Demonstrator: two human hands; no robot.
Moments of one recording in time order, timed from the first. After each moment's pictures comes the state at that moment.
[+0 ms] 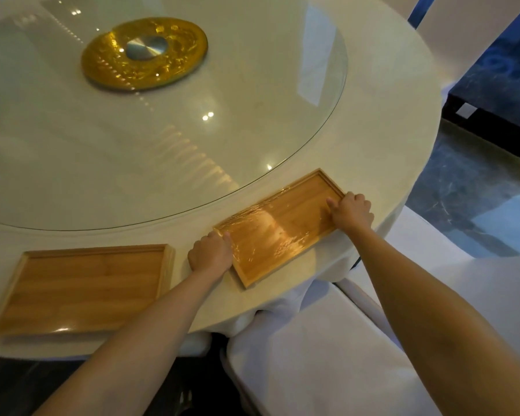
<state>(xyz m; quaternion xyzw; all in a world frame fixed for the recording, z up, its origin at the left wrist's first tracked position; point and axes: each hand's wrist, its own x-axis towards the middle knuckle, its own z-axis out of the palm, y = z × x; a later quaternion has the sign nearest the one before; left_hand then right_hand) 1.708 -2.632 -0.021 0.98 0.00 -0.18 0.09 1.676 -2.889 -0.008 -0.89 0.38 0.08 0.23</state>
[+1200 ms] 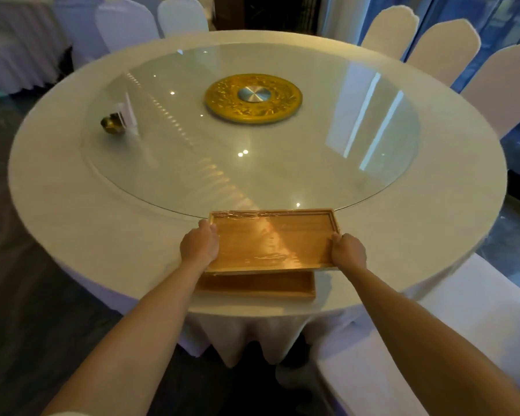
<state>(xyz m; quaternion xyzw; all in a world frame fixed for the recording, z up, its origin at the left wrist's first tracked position) 1.758 -2.315 0.029 0.99 0.02 -0.03 0.15 1.674 -2.581 0.031 -0.89 0.36 0.03 0.27</state>
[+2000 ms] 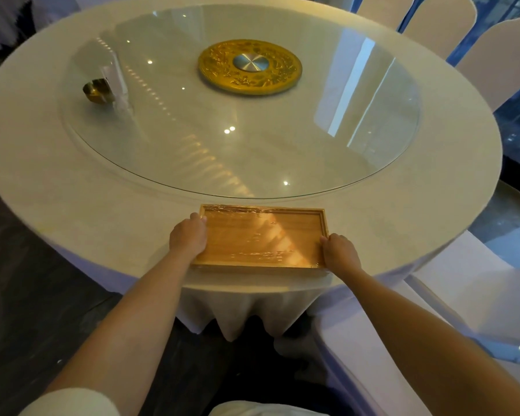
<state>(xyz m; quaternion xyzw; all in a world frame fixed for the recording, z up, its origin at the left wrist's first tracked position) 1.768 -2.263 -0.015 0.99 -0.04 -0.08 0.12 1.644 -2.533 -0.001 -0.95 0.24 0.08 0.17</state>
